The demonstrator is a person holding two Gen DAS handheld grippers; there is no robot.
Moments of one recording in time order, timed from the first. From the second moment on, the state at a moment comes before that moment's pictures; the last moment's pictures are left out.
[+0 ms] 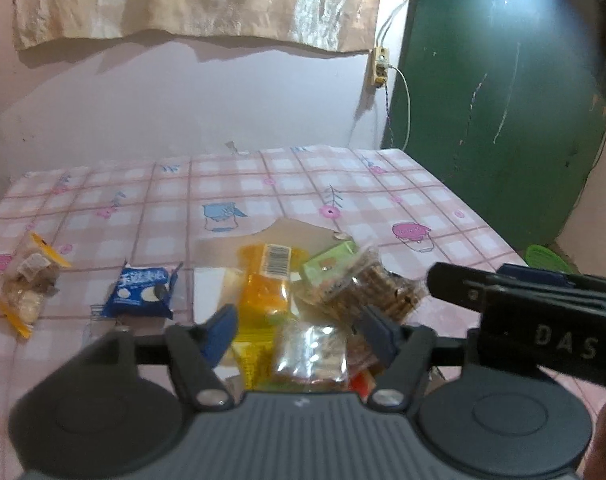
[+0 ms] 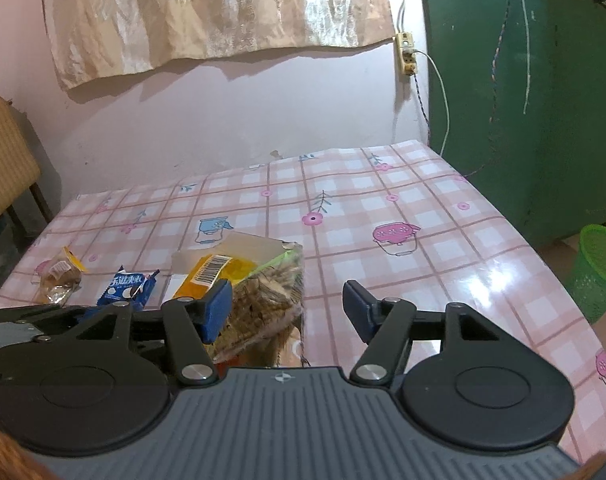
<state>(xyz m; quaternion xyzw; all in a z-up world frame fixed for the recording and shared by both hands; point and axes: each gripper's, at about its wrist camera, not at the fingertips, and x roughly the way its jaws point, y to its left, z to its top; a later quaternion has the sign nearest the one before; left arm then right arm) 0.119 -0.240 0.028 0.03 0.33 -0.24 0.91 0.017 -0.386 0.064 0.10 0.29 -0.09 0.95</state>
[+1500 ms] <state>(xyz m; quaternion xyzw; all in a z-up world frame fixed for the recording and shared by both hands) 0.250 -0.064 -0.011 0.13 0.30 -0.08 0.94 0.128 -0.264 0.027 0.07 0.33 0.05 0.94</state>
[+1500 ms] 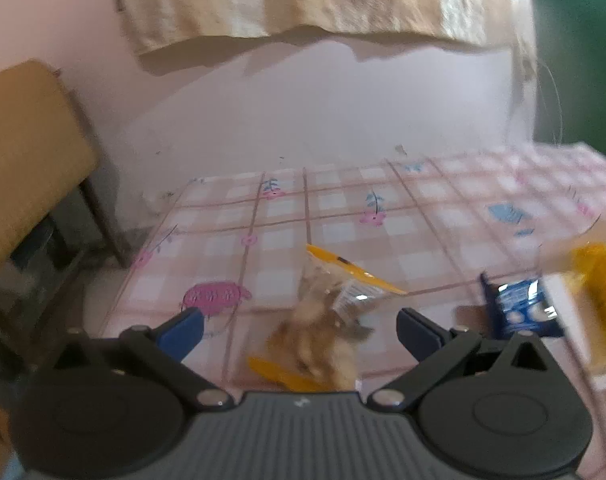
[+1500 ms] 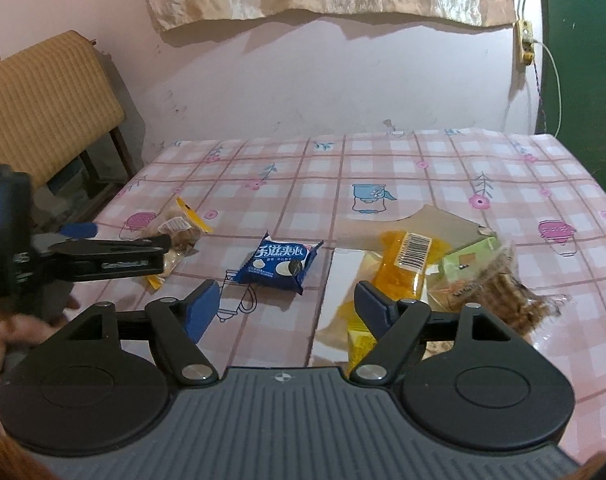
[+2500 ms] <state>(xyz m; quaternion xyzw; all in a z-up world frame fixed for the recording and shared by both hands) 0.225 -0.018 -0.023 0.02 0.35 -0.03 0.93 0.266 -0.187 -0.052 0.04 0.41 0.01 0.91</state>
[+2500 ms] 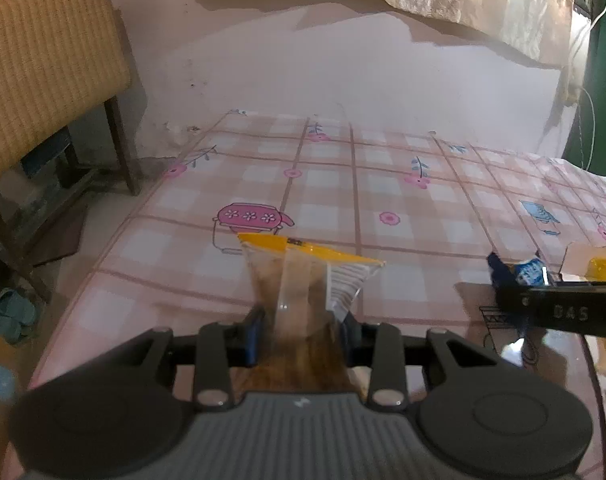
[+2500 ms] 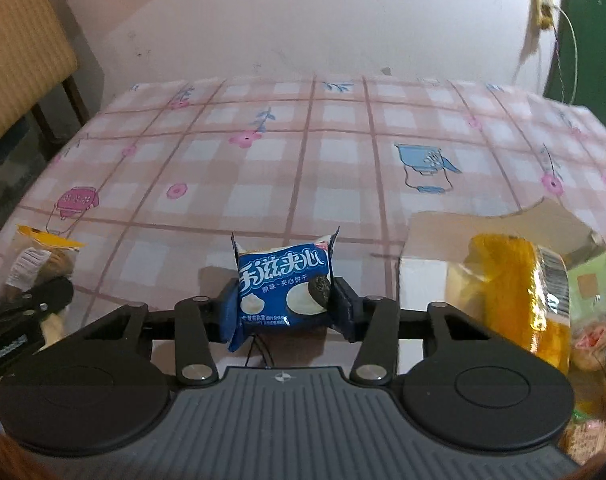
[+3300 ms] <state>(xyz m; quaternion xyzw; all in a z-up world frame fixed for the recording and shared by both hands) 0.116 -0.023 0.033 0.01 0.31 0.01 0.95 0.111 -0.184 0.023 0.02 0.34 0.07 0.94</state>
